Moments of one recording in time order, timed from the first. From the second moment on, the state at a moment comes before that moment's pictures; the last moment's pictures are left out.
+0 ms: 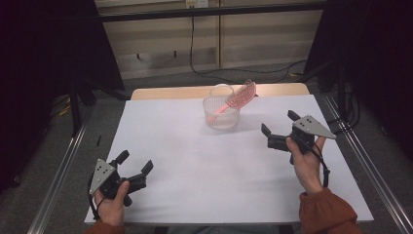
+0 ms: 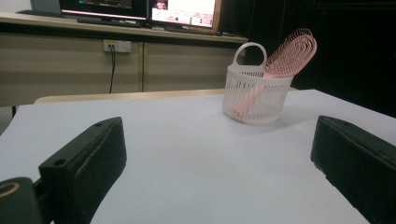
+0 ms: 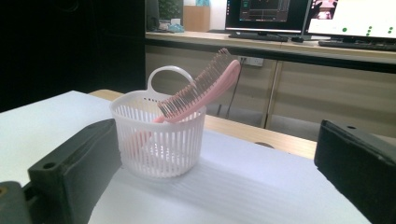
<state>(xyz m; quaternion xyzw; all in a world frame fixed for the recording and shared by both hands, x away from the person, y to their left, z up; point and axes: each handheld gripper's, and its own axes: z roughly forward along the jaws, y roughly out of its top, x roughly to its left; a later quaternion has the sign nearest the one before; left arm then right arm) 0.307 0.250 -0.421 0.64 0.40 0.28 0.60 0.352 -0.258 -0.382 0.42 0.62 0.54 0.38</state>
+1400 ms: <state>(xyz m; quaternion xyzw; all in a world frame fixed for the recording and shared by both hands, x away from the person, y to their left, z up) 0.302 0.250 -0.420 0.64 0.40 0.29 0.59 0.271 -0.290 -0.406 0.45 0.60 0.53 0.40</state>
